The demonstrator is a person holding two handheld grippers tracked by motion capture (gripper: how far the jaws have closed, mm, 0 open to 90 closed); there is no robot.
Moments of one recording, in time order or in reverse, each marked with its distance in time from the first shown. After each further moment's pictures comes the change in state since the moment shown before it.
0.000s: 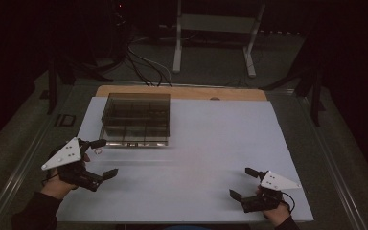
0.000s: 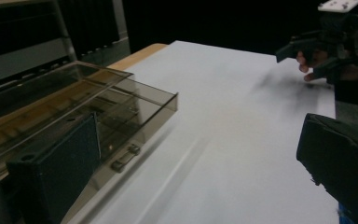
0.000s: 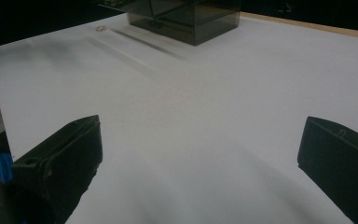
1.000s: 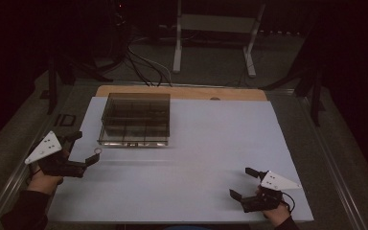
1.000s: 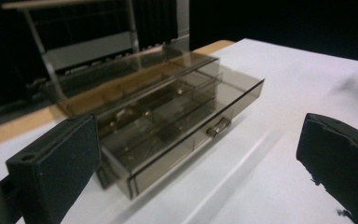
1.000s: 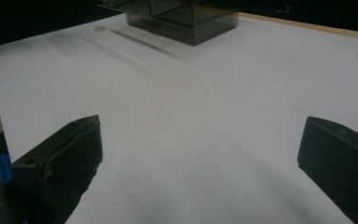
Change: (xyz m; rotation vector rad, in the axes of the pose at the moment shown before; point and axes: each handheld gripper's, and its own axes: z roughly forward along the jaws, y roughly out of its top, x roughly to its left) left arm 0.041 -0.030 -0.030 0.016 0.272 -0.090; right arm 0.000 0.000 0.000 -0.002 -0.007 0.000
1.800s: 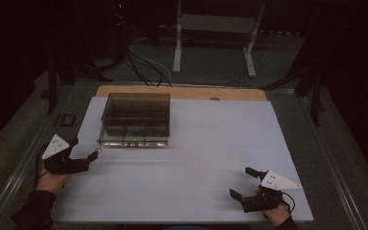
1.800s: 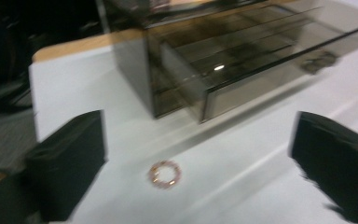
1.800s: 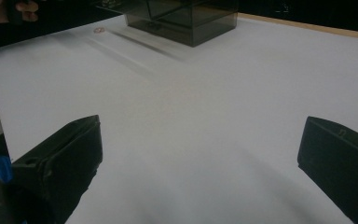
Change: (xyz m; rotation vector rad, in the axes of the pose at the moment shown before) left arm 0.020 -0.043 0.021 0.138 0.192 -0.128; right arm 0.000 0.001 0.000 -0.002 -0.002 0.004
